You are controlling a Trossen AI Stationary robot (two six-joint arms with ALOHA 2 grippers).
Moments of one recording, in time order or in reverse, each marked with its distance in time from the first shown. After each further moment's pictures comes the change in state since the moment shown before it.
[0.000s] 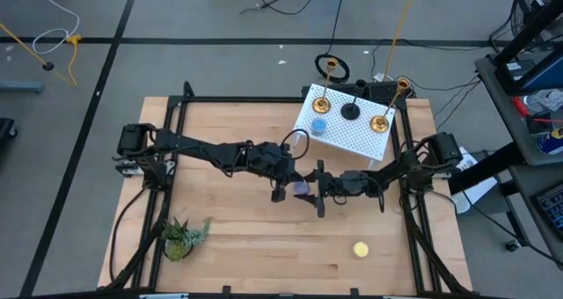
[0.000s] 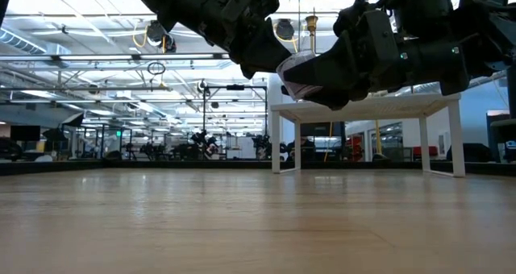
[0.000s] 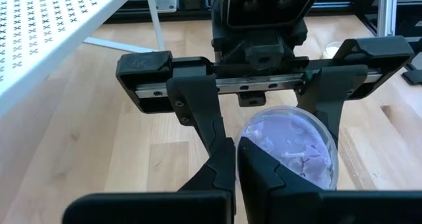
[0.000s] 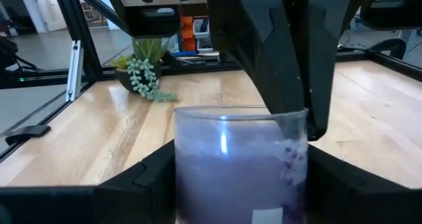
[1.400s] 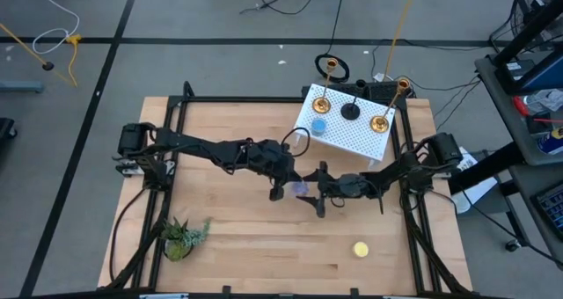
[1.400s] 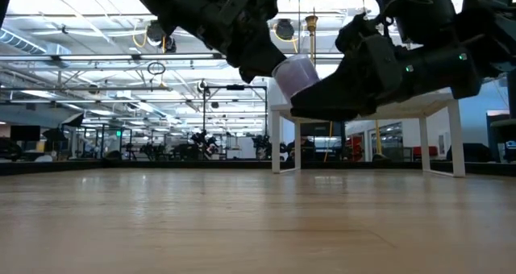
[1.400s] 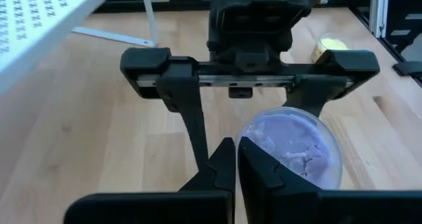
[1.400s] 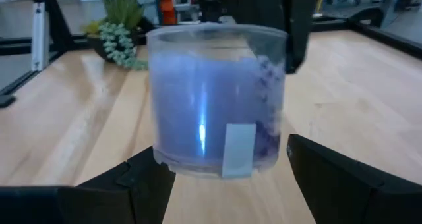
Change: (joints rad) left arm 0.019 0.000 -0.004 -0.031 0.061 0.009; right arm 0.015 0.001 -0.015 -0.099 0.095 0.016
